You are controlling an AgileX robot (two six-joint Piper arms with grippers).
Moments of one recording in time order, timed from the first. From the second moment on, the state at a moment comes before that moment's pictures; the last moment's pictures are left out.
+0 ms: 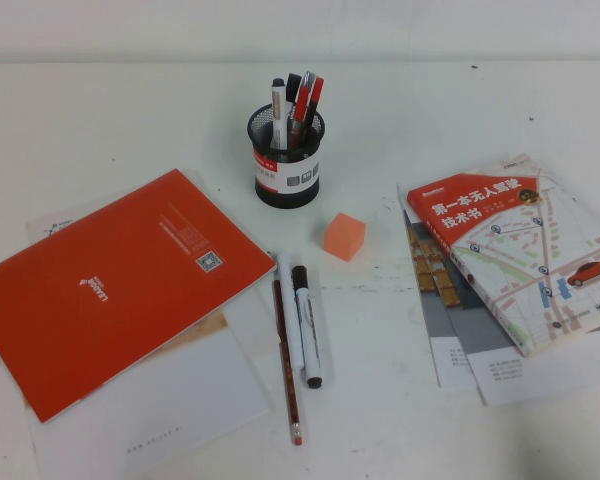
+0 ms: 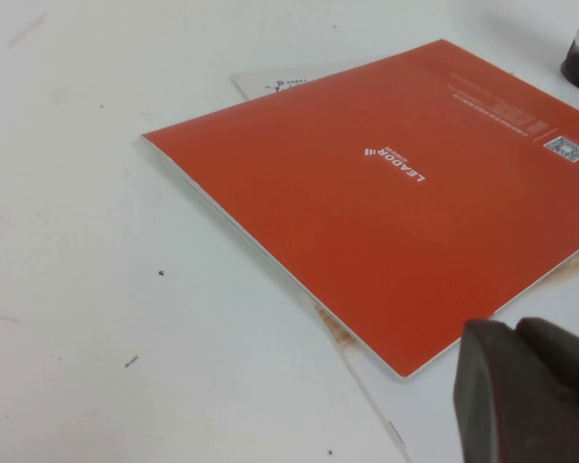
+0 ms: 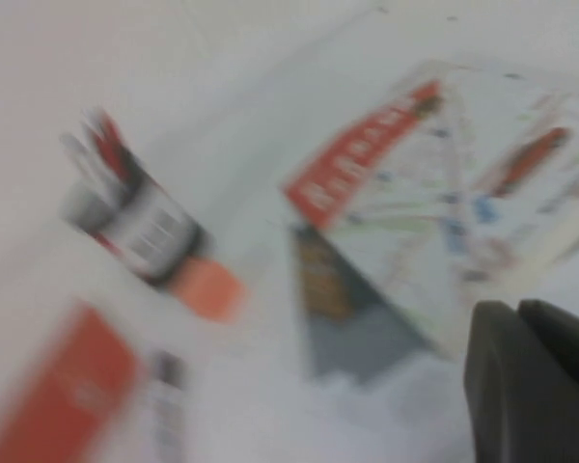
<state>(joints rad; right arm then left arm) 0.03 -0.01 0.03 0.53 0.30 0.03 -0.07 -0.01 0.02 -0.07 0.39 -0.03</state>
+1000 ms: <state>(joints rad) 0.03 0.48 -0.51 0.51 0.87 0.00 -0.07 -0.01 0.02 -0.07 0.39 -0.03</state>
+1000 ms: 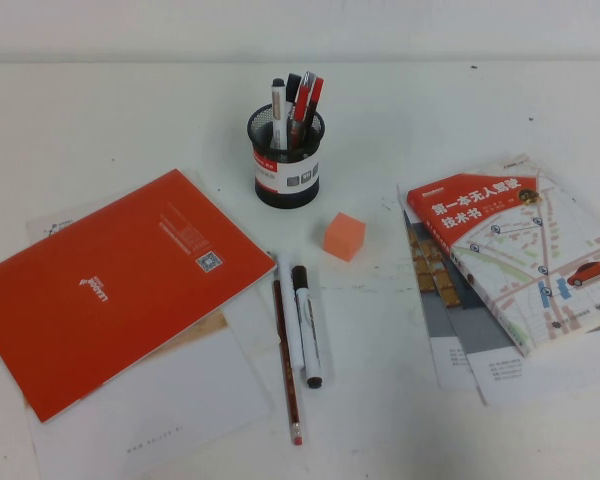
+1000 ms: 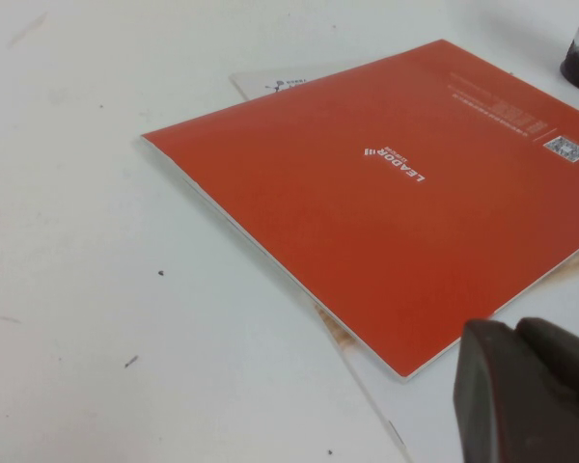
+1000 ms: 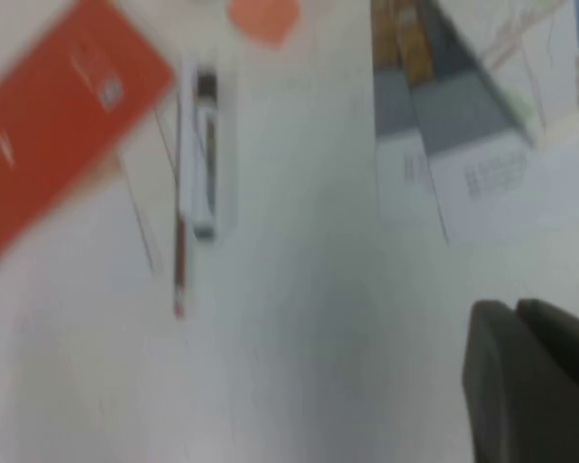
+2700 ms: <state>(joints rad) 0.68 2.18 -1.88 -0.02 1.22 0.34 -0.07 -0.01 0.02 -0.07 0.39 -0.03</state>
